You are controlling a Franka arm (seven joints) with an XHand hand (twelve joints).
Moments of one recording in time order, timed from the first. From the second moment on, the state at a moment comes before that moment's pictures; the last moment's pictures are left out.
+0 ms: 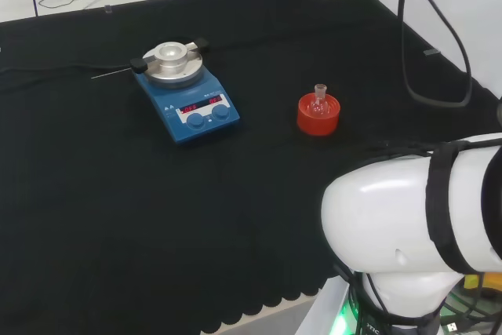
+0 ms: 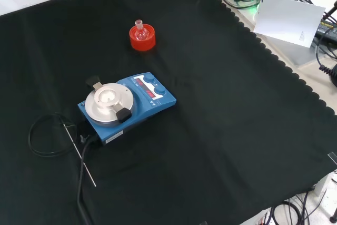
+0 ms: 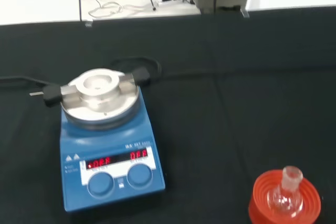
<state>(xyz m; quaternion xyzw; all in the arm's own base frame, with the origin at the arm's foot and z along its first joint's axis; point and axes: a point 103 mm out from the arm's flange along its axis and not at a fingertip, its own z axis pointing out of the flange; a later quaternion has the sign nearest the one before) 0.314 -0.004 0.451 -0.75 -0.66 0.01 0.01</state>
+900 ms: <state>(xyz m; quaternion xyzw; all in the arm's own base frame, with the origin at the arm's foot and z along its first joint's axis) 0.353 -0.067 0.347 -0.77 -0.63 0.00 0.07</state>
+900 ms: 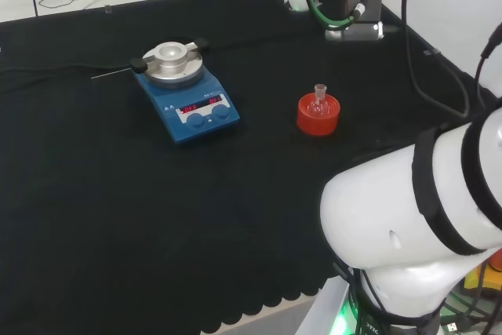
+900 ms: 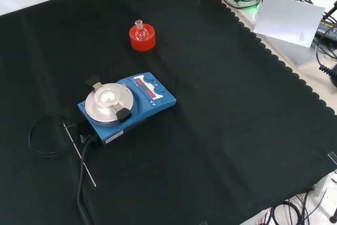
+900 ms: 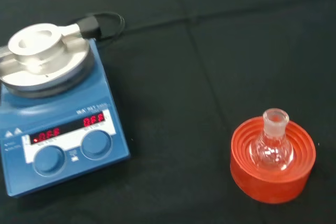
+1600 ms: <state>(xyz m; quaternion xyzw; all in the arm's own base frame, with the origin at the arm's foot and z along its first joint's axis) 0.387 -0.095 0.263 -0.78 -0.62 0.04 0.11</state>
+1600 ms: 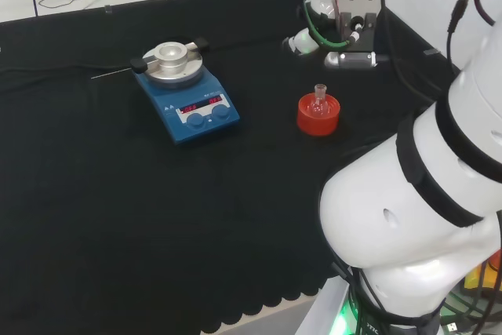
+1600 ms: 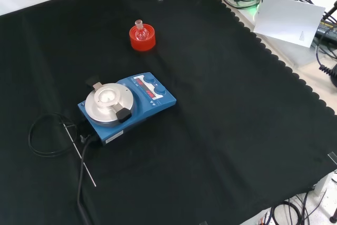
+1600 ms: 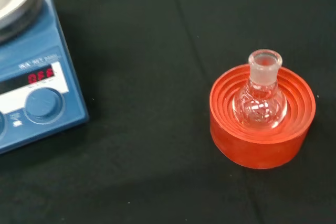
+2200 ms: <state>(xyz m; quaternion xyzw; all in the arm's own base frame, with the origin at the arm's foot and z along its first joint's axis) 0.419 -0.123 0.213 -0.79 -0.59 0.06 0.11</state>
